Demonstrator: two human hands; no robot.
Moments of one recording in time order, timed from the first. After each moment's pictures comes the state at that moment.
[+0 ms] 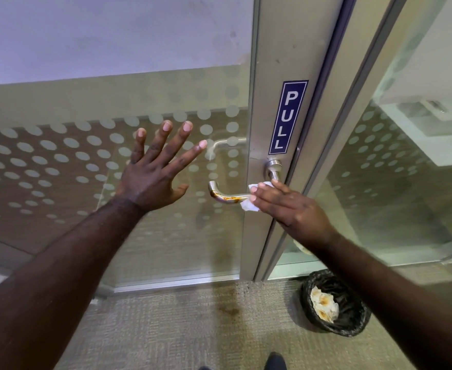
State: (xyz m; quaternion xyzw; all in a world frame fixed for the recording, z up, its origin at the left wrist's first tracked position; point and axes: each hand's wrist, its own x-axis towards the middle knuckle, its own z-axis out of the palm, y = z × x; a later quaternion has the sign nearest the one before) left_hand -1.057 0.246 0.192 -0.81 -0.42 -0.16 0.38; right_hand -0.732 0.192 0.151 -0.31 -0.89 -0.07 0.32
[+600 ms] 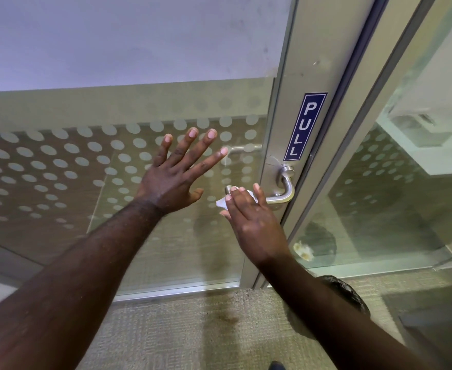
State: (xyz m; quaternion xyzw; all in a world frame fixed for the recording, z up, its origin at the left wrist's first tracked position) left_hand -1.061 0.249 0.190 -0.81 -0.40 -0.16 0.40; right_hand -0.851 0.165 0.151 -0.45 -0.81 -0.19 0.31
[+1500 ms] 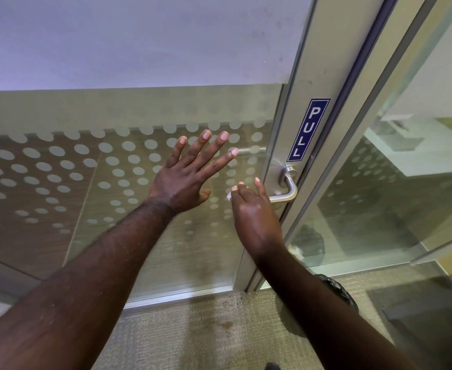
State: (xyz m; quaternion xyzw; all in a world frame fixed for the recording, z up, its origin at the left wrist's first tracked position) left_hand -1.060 0.244 0.196 -0.83 -0.41 -0.16 0.34; right_hand -0.888 0.161 0.194 -0.61 -0.78 -0.05 0.15
